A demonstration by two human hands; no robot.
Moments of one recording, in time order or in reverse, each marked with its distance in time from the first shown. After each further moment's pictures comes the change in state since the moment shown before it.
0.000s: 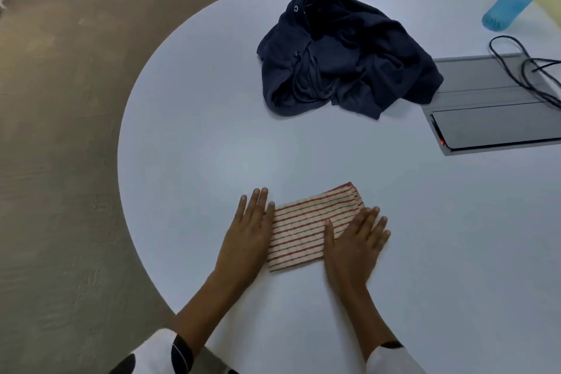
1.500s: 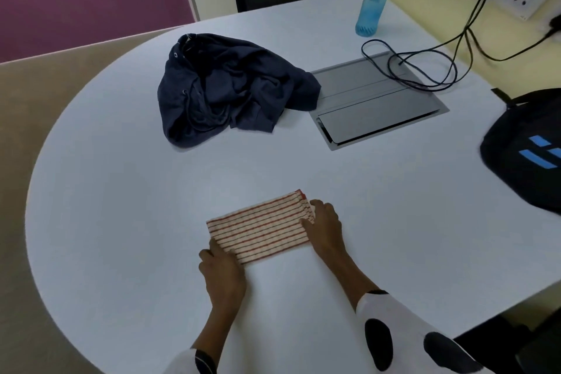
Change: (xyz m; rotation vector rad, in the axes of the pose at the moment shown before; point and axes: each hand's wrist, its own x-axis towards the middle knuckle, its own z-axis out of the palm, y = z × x) left_hand 0.031 0.171 0.011 -0.536 -0.096 -0.808; right_hand 0.076 0.131 -0.102 0.469 -0.277 0.036
